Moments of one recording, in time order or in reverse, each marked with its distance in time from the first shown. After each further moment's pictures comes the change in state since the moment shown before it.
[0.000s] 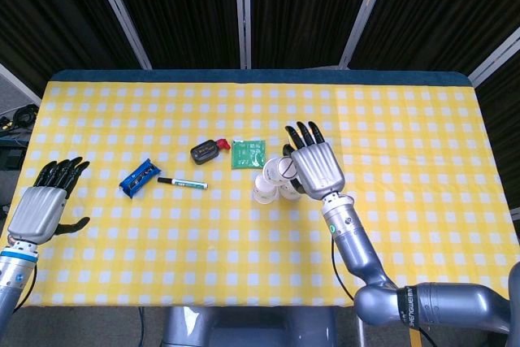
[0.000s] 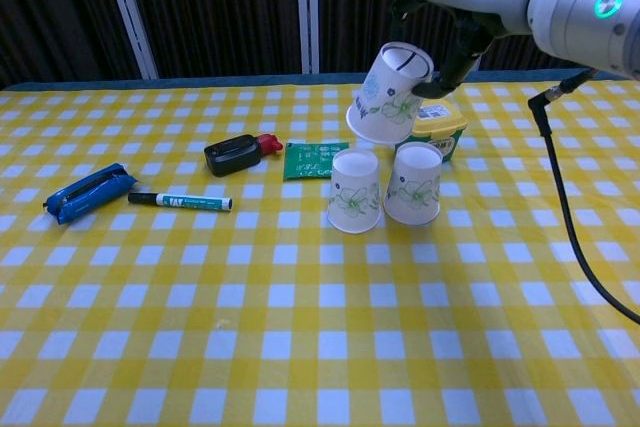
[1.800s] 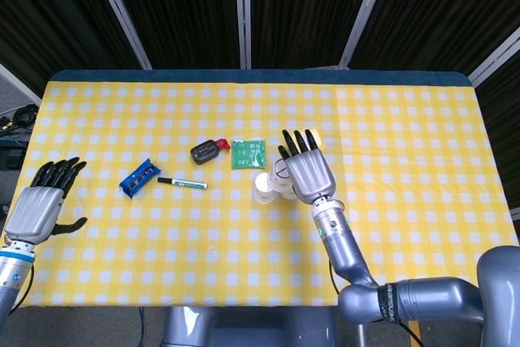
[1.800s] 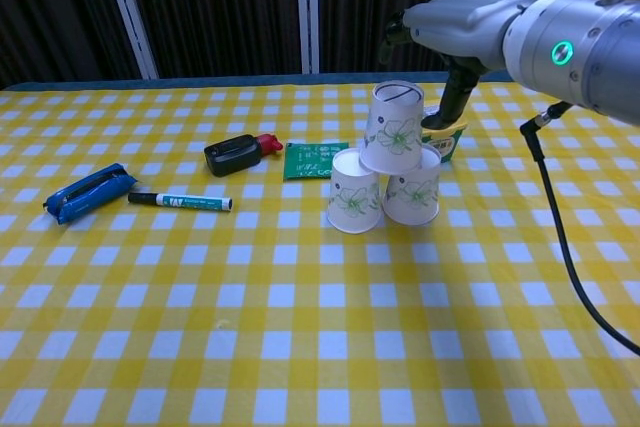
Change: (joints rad) left arm 0.000 0.018 0.000 -0.009 -0.017 -0.013 -0.006; right arm 0.083 -0.061 -0.058 0.030 0.121 0.084 -0.169
